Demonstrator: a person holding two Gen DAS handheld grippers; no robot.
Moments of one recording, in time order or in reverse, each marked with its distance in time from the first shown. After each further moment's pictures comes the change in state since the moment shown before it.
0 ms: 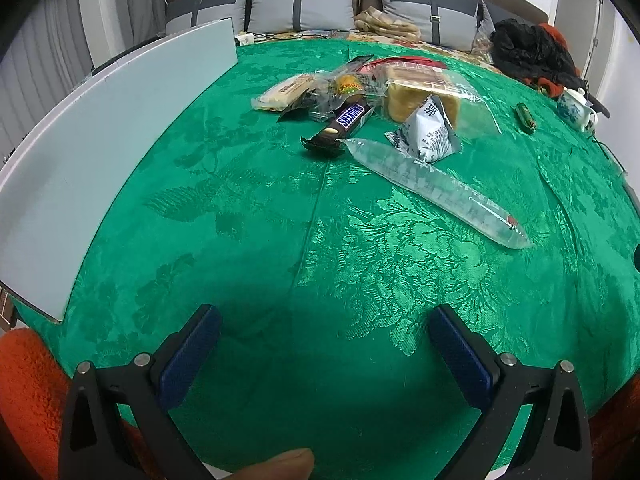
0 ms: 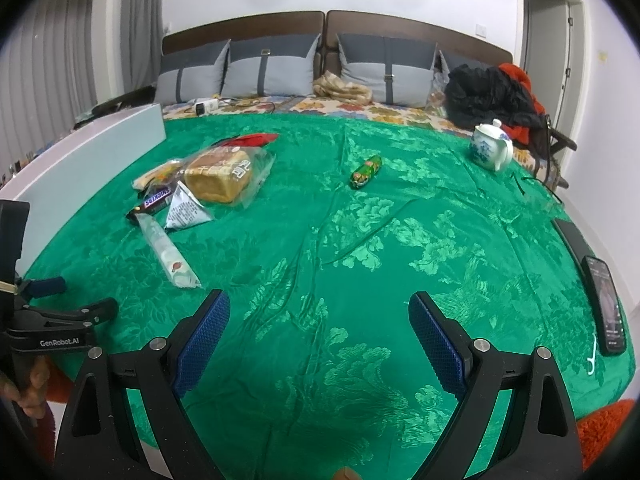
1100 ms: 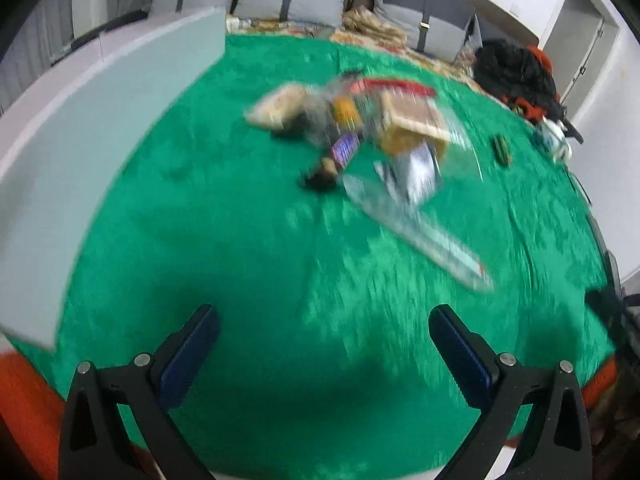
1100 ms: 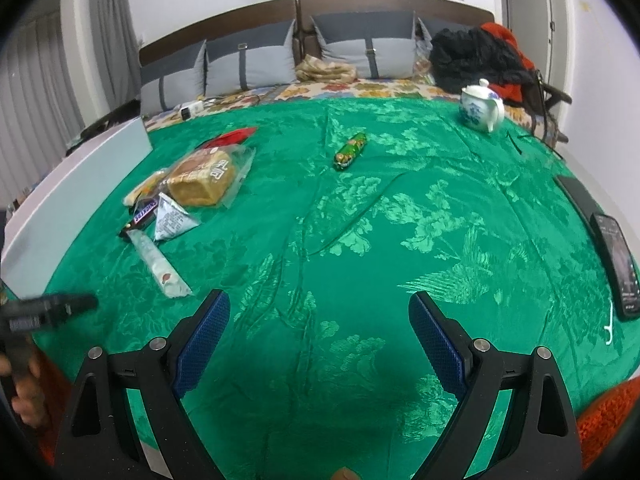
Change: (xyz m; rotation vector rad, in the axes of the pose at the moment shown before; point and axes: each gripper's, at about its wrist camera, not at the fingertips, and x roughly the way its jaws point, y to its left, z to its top) left arm -0.011 0.035 0.043 -0.068 0.032 -0.174; right arm 0.010 -0.028 0.004 0.146 0.069 0.044
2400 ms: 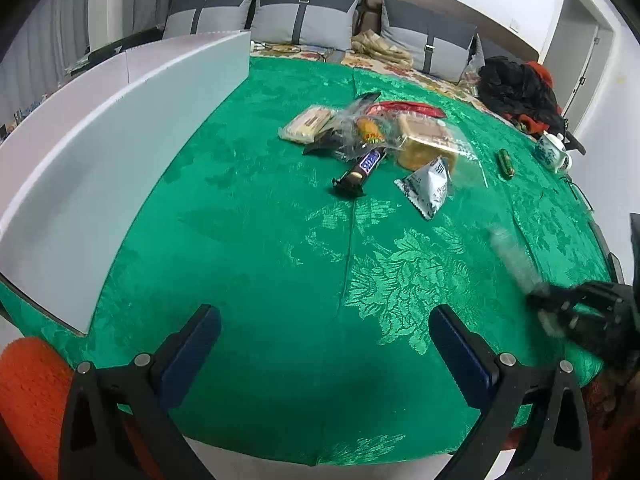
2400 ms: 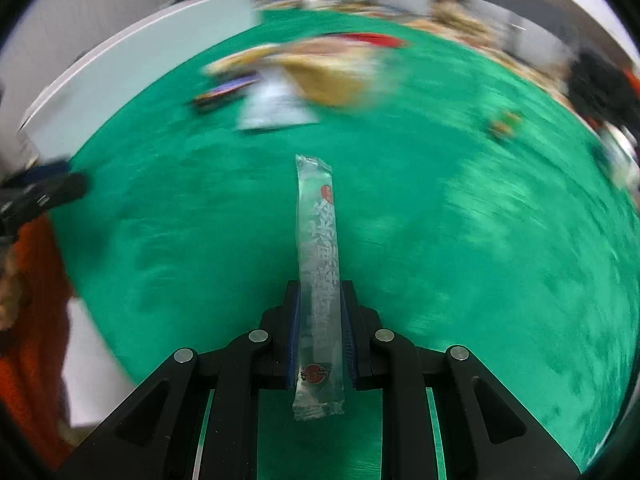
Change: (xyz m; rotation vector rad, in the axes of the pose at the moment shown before) left arm -0.019 0.017 -0.025 0.002 -0.072 0.029; right arm 0.074 0.054 0.005 -0.375 0.305 0.171
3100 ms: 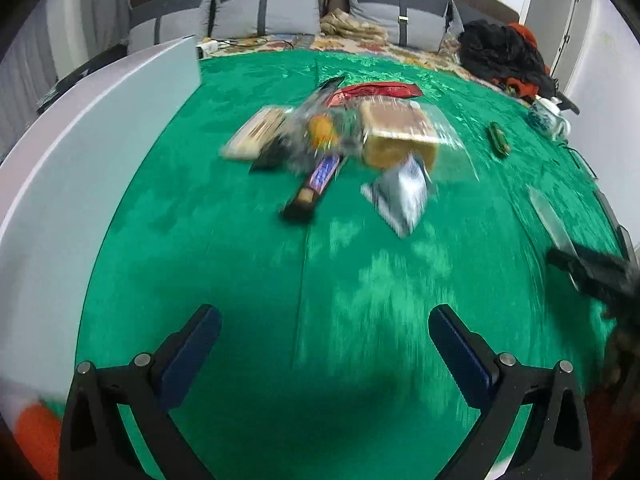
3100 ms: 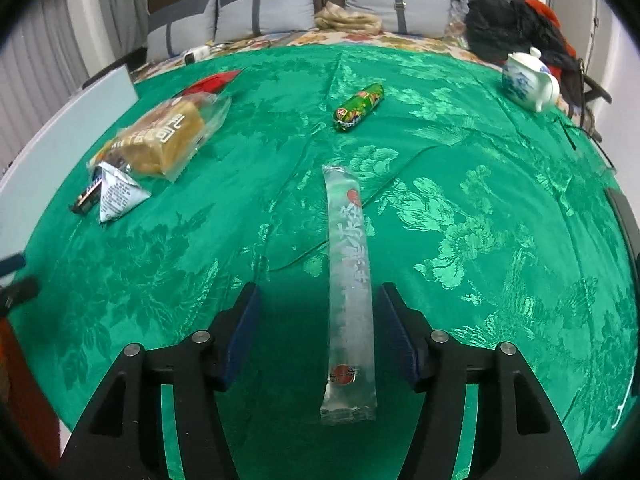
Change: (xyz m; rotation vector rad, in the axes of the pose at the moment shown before) left arm 0.044 -0.044 0.050 0.135 0.077 0.012; right arm 0.005 -0.081 -0.002 0.295 -0.114 -0.100
